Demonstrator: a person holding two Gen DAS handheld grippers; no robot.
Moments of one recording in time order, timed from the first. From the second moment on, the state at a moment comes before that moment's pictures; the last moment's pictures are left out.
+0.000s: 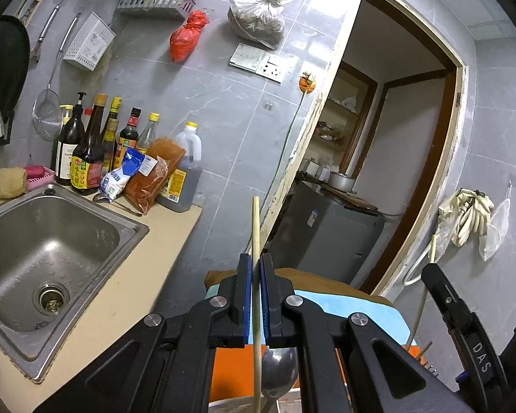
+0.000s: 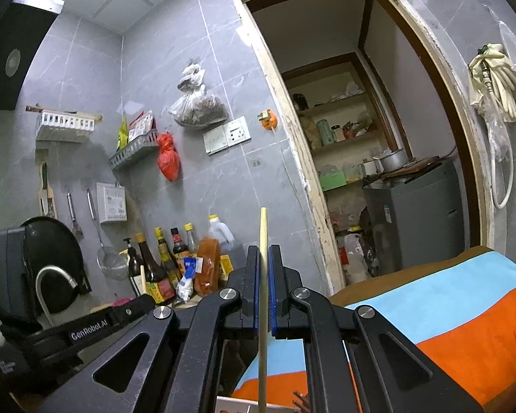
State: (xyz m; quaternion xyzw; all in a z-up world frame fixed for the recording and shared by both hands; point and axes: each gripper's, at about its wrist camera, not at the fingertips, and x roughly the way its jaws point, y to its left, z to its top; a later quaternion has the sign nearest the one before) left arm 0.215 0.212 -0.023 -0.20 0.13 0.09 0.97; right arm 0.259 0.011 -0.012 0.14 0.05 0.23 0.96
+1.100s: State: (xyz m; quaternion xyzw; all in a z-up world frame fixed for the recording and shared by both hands) left arm 0.203 0.207 -0.030 -0.22 0.19 0.08 0.95; right arm 0.247 0.009 -0.016 0.12 0.10 0.25 0.96
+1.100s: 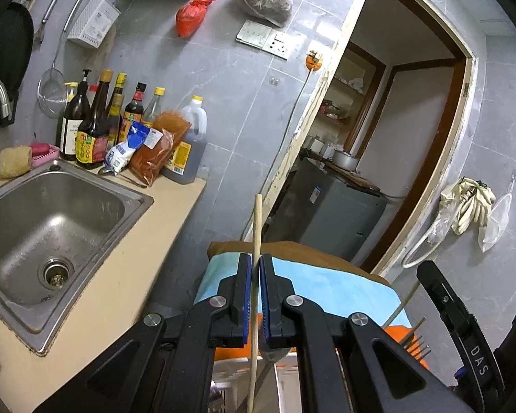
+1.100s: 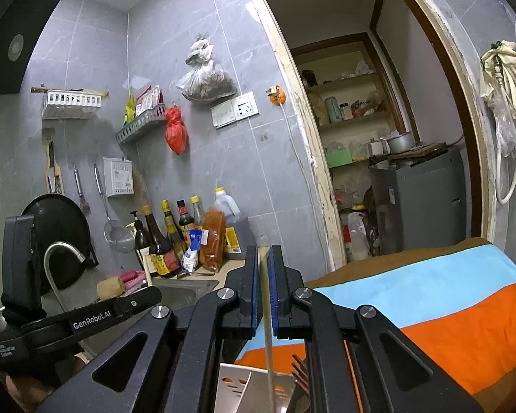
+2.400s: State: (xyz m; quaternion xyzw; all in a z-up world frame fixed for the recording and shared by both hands) left arm 0.131 0.133 -0.010 -0.17 0.22 0.03 0.96; right arm 0.163 -0.099 0.001 0.08 0.18 0.19 0.96
